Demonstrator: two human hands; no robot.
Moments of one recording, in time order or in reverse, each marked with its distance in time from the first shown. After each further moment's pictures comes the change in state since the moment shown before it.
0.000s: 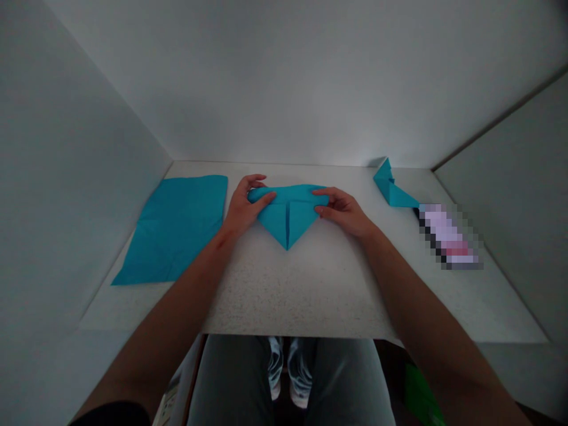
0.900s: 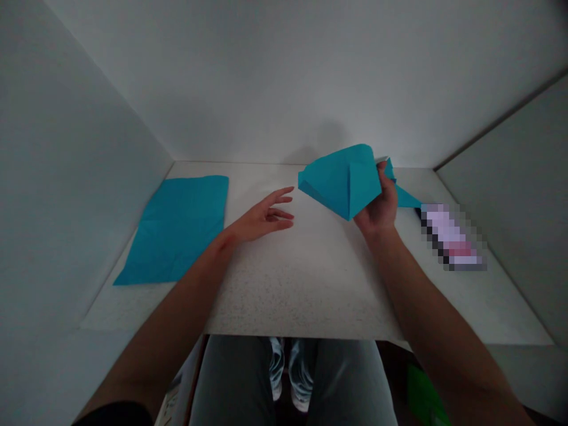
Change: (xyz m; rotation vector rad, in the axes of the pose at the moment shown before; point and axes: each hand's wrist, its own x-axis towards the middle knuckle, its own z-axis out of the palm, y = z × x) left_hand -0.017 0.005 0.003 -0.333 -0.667 -0.169; right_hand 0.006 -0.014 -0.022 0.485 0.535 -0.187
